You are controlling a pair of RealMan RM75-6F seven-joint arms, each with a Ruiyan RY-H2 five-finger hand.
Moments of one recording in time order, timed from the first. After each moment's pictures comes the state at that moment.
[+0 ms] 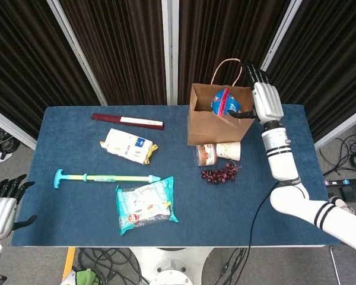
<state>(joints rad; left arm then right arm) -0.06 -1.12 -0.01 -1.59 1.49 1.47 0.04 0.88 -1.33 0.51 -1.39 -0.89 0.96 0.01</state>
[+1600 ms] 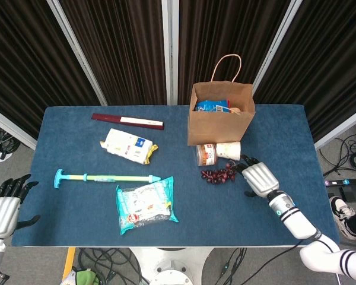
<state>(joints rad) -0.07 -1.13 0.00 -1.58 1.50 1.46 0.03 0.60 -1.34 0.07 -1.42 -1.42 0.91 -0.17</state>
